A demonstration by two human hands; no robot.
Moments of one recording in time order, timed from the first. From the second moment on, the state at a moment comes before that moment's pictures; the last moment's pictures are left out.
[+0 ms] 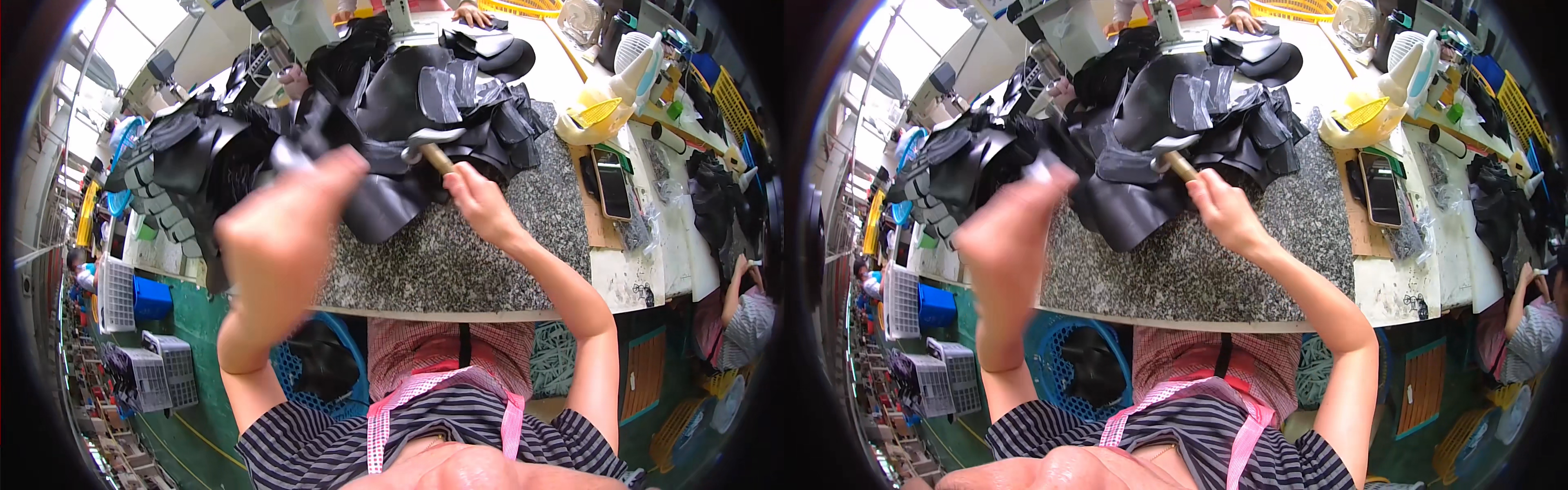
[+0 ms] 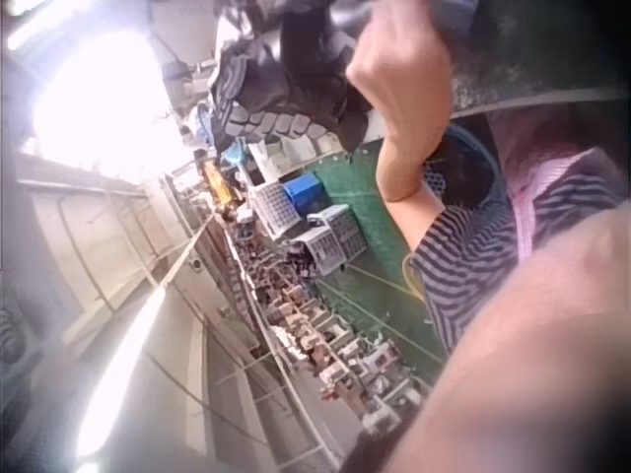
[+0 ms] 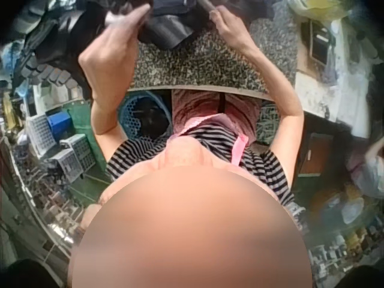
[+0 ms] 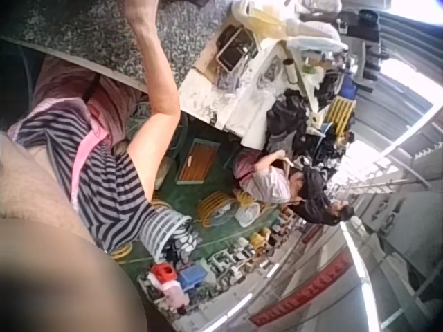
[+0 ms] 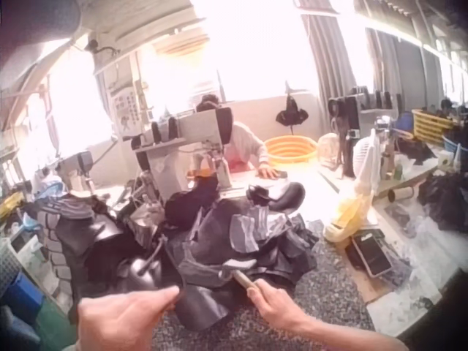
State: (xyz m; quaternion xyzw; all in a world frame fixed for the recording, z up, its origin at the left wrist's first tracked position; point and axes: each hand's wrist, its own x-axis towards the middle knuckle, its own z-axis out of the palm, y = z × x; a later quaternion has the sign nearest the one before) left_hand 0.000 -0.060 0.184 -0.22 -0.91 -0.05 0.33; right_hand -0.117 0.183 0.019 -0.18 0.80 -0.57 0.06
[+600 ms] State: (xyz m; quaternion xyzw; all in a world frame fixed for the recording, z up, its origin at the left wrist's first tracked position) left_hand -0.004 0.035 0.000 -0.32 -0.92 -0.20 0.11; right_hand 0.058 0.354 0.026 -0.02 0.84 -0.52 0.14
